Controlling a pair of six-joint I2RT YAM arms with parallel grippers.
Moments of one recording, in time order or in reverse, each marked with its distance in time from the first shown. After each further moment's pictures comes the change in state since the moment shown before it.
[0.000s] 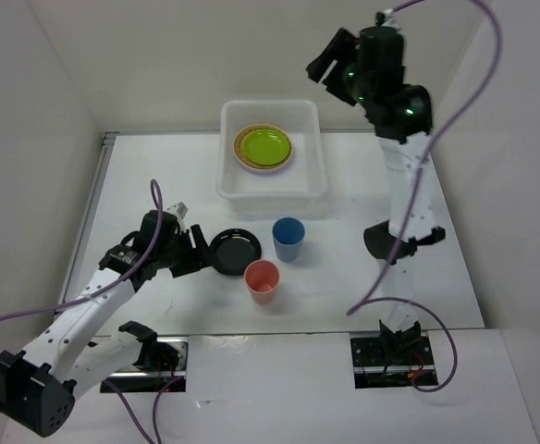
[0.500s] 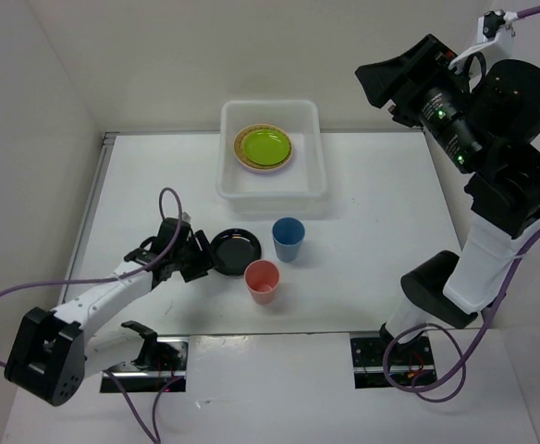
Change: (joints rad) left arm -0.002 0.177 -0.205 0.314 -0.043 -0.161; right arm 0.116 -0.516 -0.067 -0.065 0.022 -0.113
